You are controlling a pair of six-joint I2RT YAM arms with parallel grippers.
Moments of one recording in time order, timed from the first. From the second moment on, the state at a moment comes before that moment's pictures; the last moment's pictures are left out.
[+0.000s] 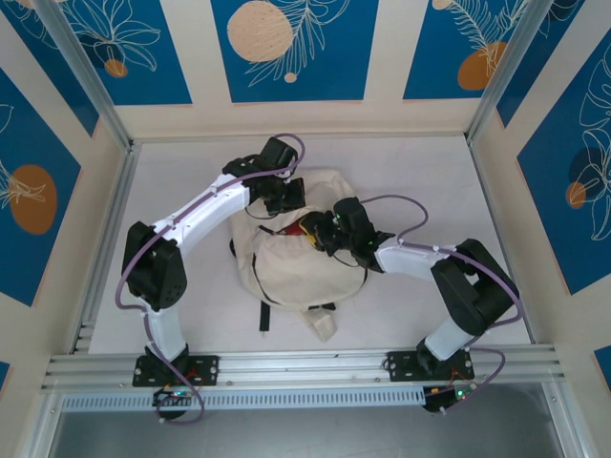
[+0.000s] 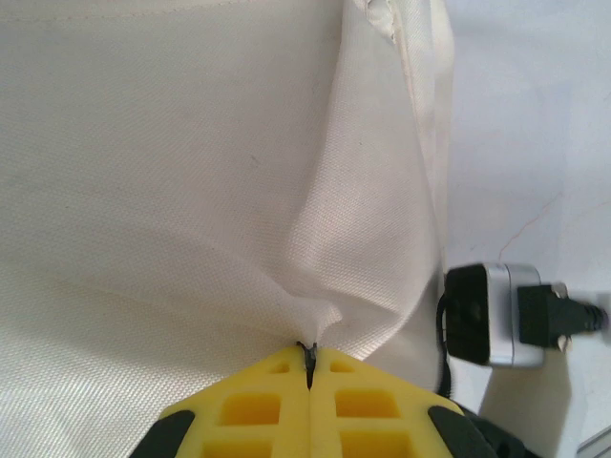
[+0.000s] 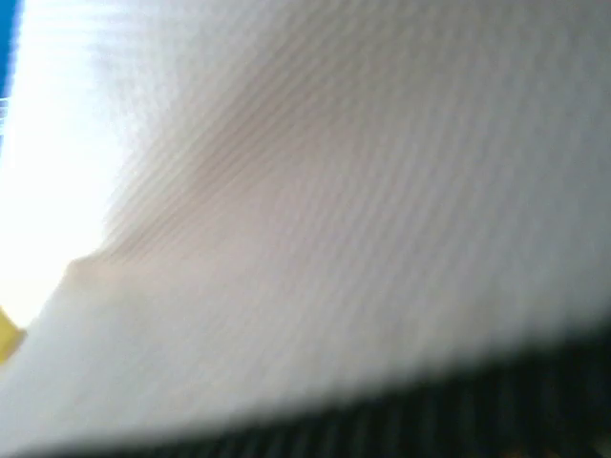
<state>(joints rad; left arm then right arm) -0.61 1.86 1.68 -0.82 0.18 -0.73 0.63 1.58 0.77 0.26 -0.25 1.46</state>
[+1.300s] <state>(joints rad) -0.58 1.86 1.66 -0.82 0.23 -0.72 0.67 1.55 0.83 0.03 -0.18 1.34</state>
